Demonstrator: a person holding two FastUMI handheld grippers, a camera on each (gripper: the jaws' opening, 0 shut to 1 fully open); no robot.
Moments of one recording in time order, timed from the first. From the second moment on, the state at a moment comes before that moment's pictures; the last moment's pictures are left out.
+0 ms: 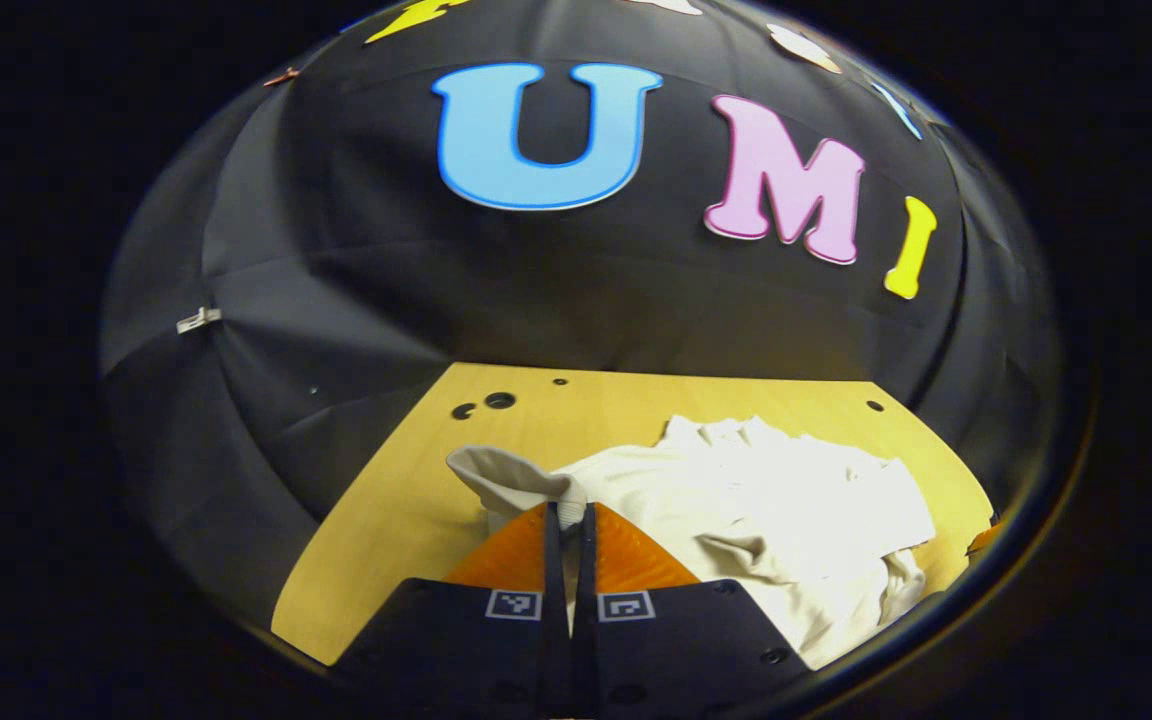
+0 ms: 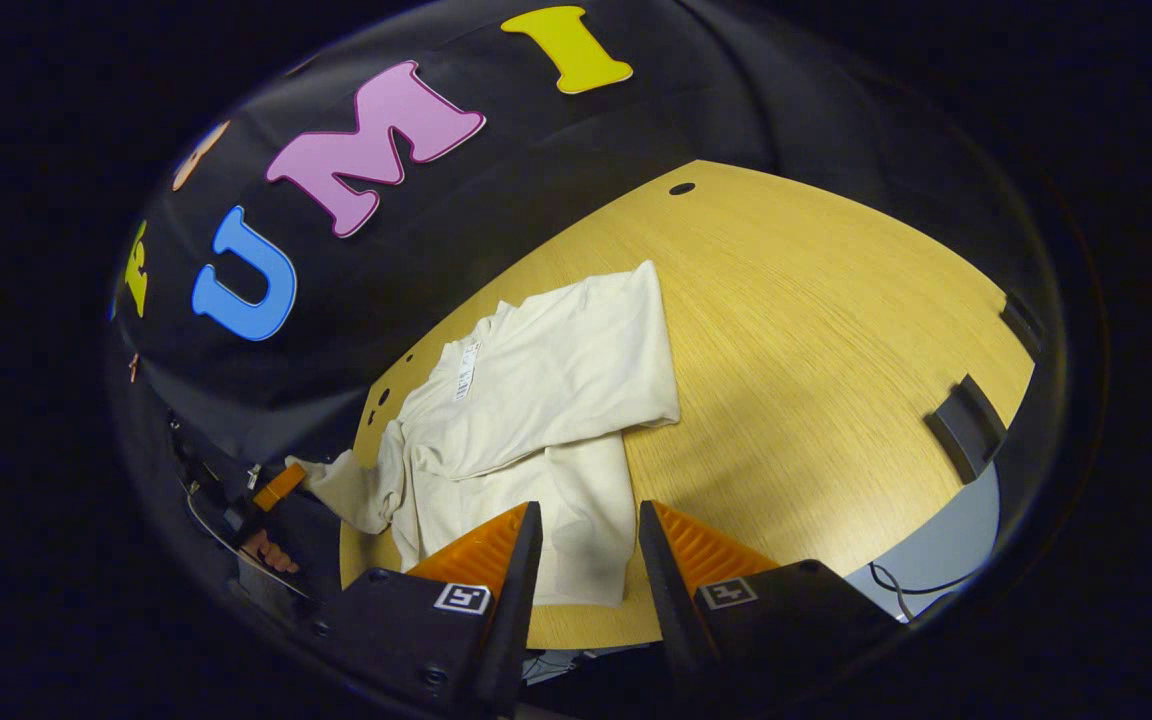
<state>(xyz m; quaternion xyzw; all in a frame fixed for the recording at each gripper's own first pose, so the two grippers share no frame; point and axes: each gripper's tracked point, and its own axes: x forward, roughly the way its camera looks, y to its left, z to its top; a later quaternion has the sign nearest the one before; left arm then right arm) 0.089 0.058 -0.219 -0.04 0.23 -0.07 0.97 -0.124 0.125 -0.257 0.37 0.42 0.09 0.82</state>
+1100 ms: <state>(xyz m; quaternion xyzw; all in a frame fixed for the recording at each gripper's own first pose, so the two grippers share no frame) 0.073 -0.220 -0.284 0.03 0.26 -0.23 0.94 -0.131 0.115 -0.301 0.38 0.47 0.12 0.79</state>
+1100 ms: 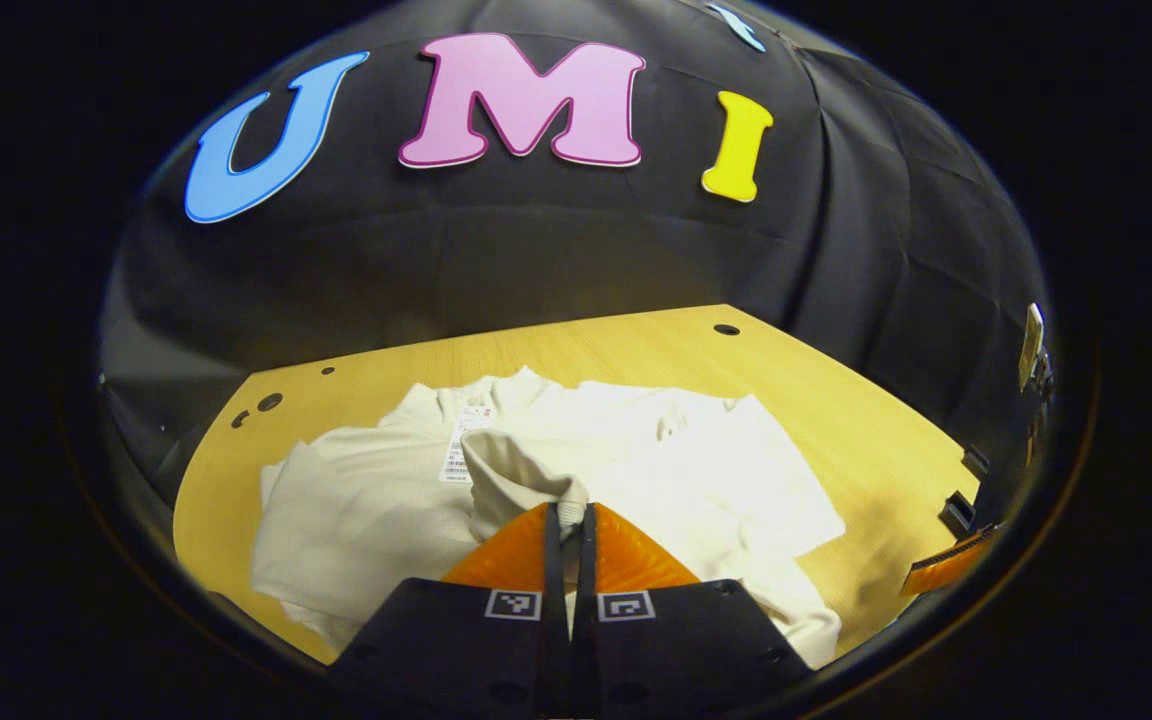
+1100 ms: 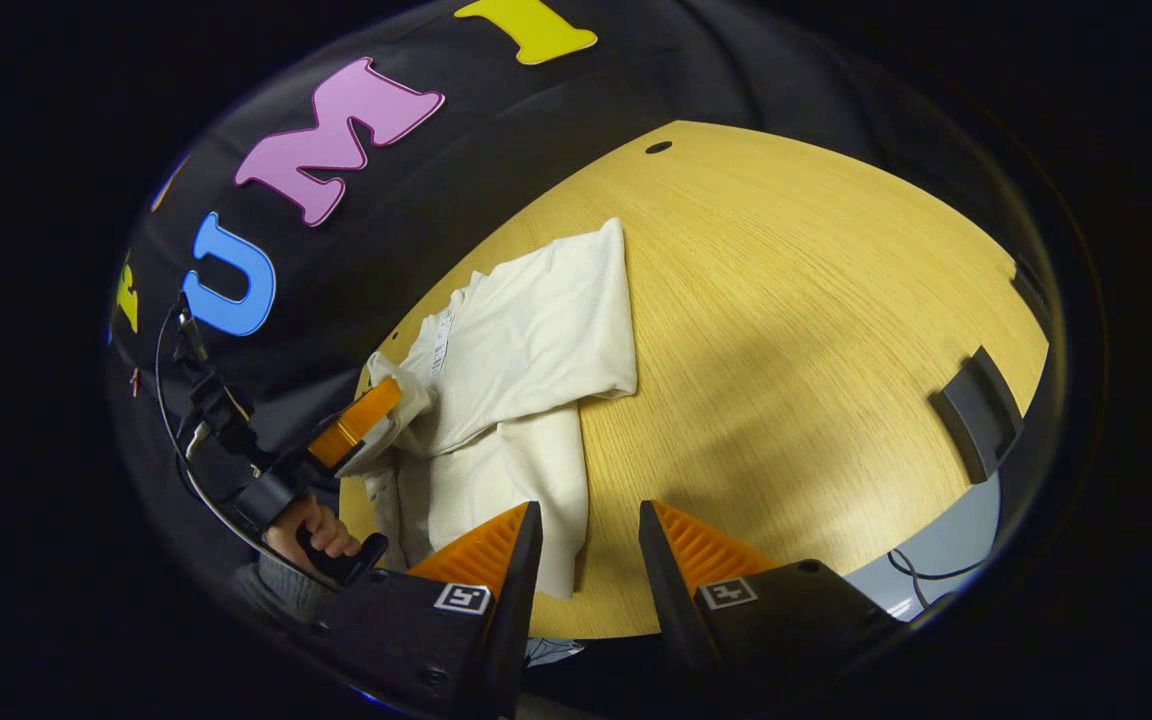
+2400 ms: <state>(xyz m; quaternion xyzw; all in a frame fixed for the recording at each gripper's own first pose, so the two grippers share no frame) -0.041 -0.075 -0.312 0.00 0.38 -0.18 0.91 -0.148 0.160 -0.307 0.31 0.50 0.16 0.79</state>
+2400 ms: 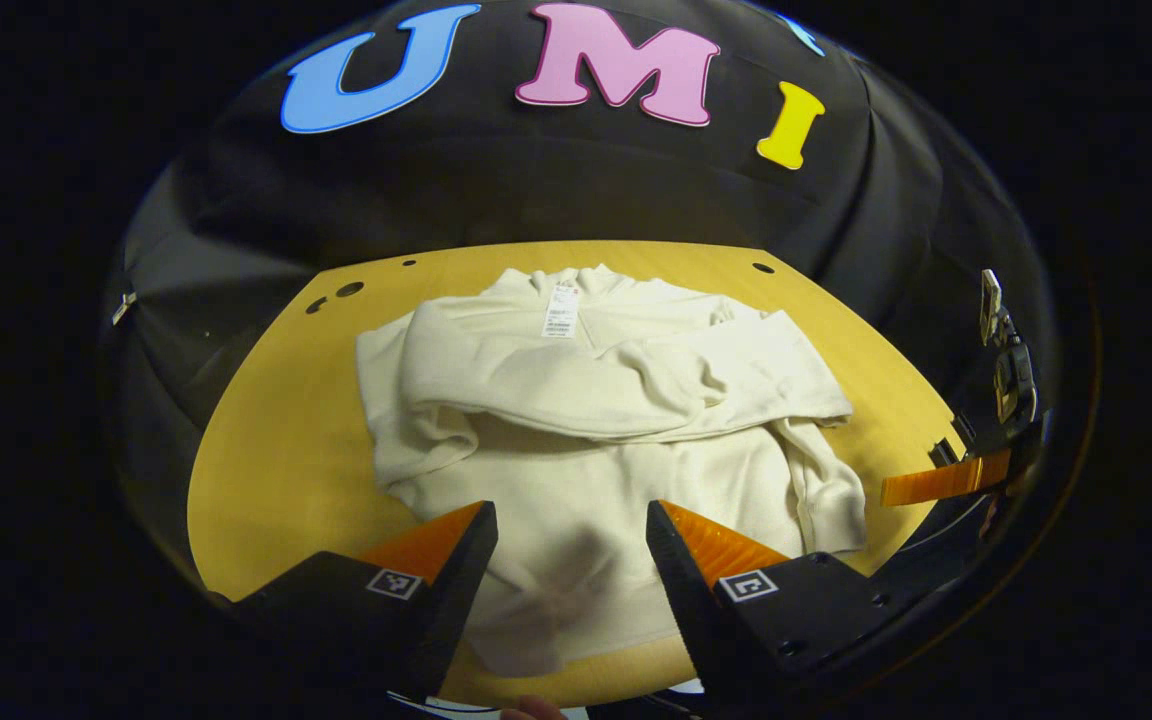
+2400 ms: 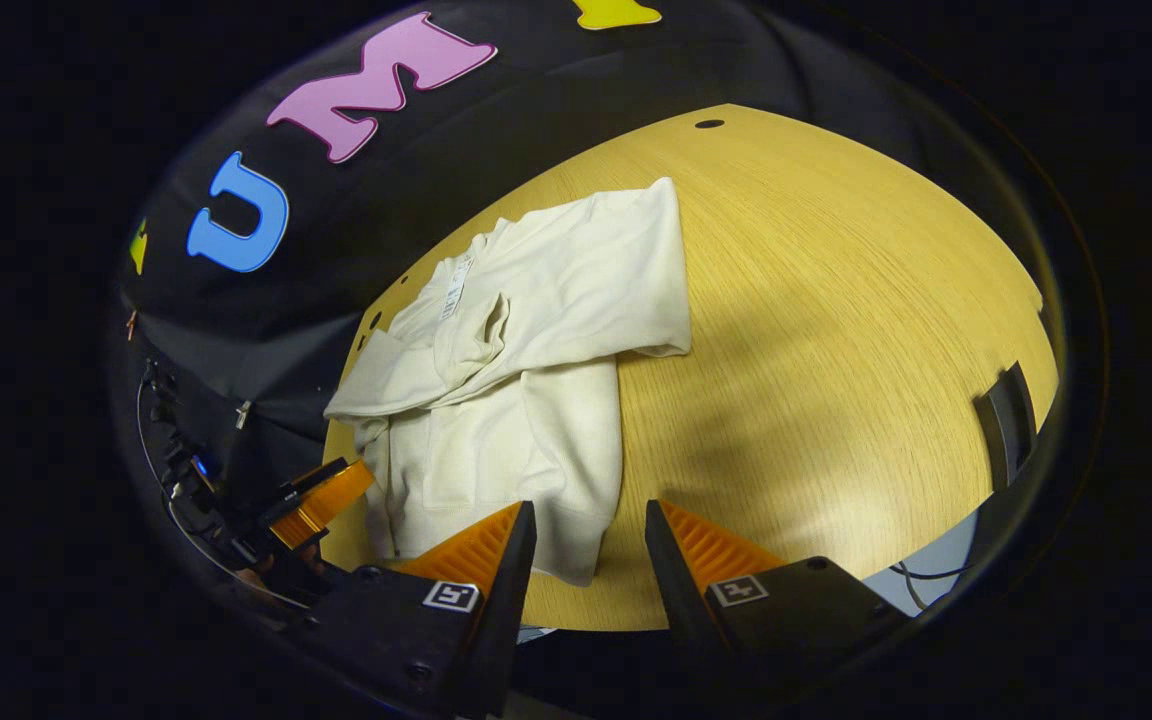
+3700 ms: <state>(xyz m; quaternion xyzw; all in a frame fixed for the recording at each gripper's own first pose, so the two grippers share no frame) -0.091 -0.056 -0.377 -0.03 0.46 -0.16 0.87 -0.147 0.220 -0.335 0.17 0.50 0.19 0.83</state>
